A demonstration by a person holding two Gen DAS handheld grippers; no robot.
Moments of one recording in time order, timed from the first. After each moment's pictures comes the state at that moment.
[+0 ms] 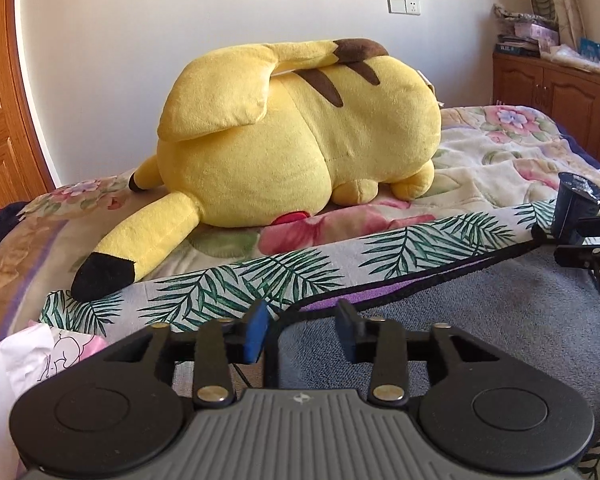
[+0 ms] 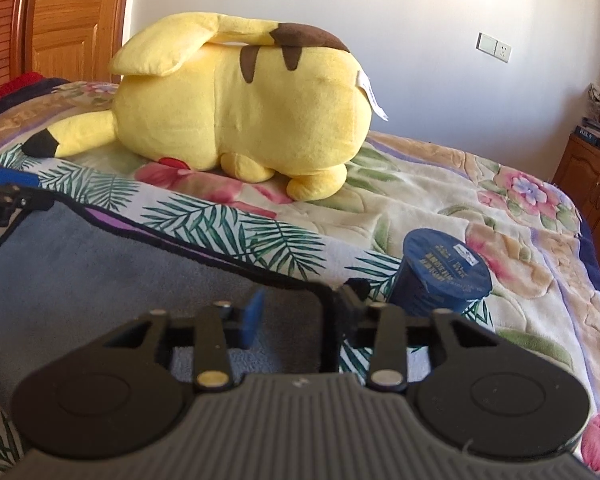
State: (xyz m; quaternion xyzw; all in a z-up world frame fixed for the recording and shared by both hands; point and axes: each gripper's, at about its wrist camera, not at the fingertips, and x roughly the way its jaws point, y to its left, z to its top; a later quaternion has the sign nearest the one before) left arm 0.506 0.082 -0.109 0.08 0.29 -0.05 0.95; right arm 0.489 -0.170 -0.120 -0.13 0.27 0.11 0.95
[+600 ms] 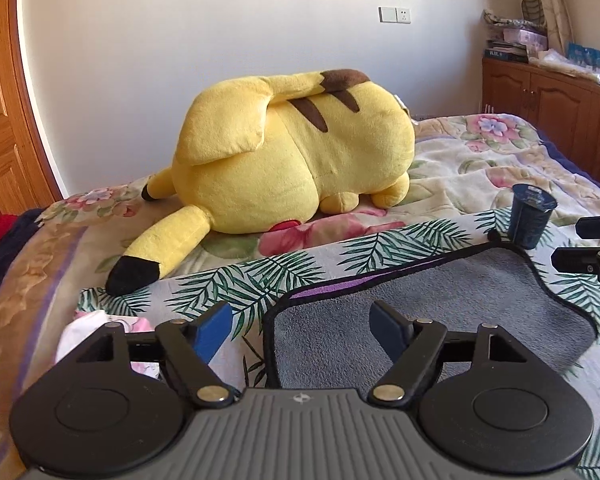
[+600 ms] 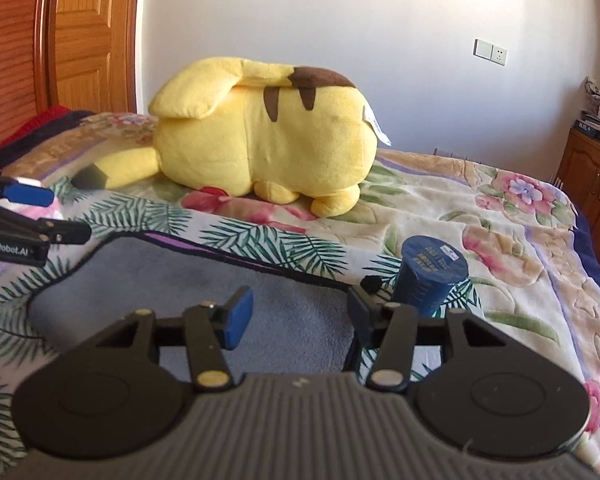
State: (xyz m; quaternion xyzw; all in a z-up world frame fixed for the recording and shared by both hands) left arm 0.442 0.077 -0.058 0.09 0.29 -0.05 0.95; right arm 0.422 -0.169 -0.070 -0.09 0.27 0.13 0.95
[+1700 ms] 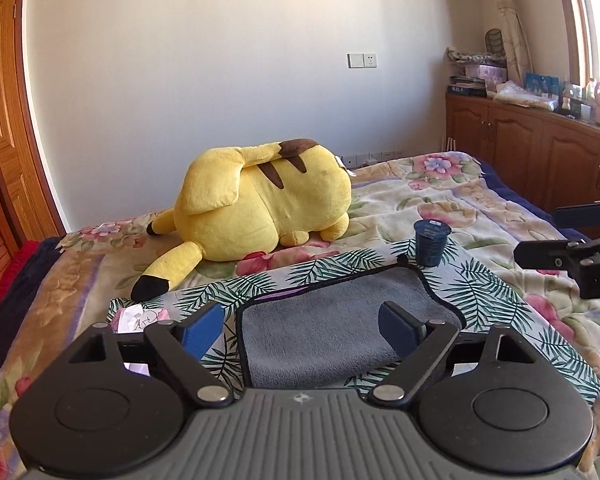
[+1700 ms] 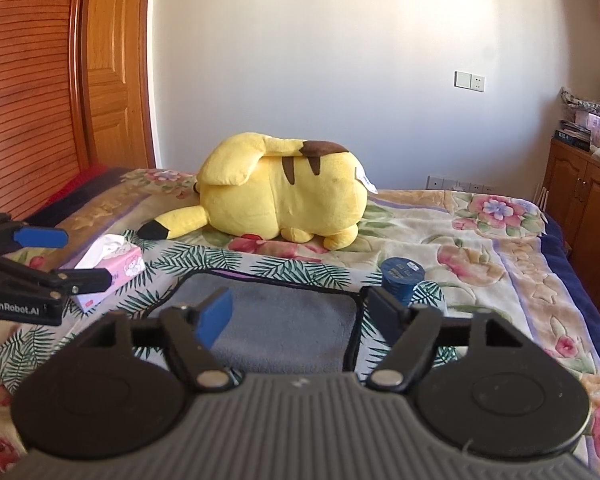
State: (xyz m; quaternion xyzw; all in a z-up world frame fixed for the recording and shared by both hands) left arm 0.288 0.046 0.029 0.08 0.25 -0.08 0.96; right arm 0.293 -0.189 0.013 -0.05 0.22 0.14 0.96
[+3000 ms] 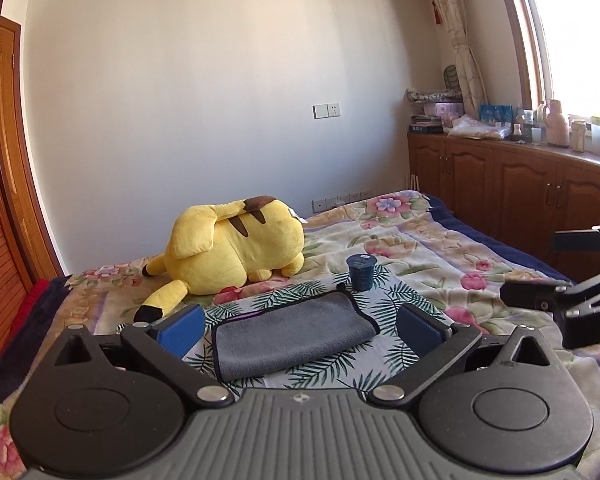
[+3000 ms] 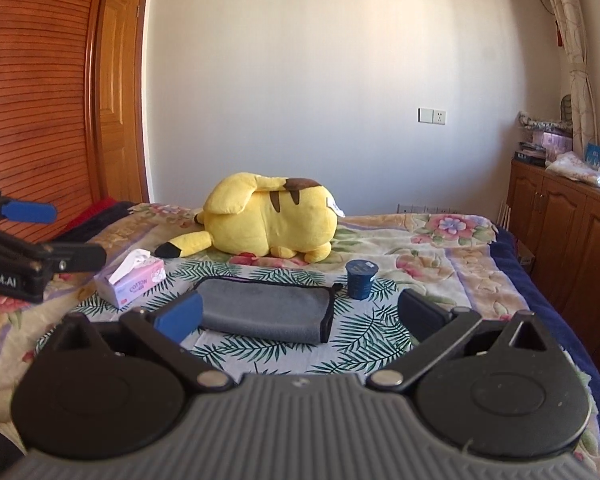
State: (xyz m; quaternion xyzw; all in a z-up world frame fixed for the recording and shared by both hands) left arm 0.128 0.004 0.085 0.10 0.18 -0.11 0.97; right arm 0.144 -0.227 0.042 -0.03 0.16 0.11 0.98
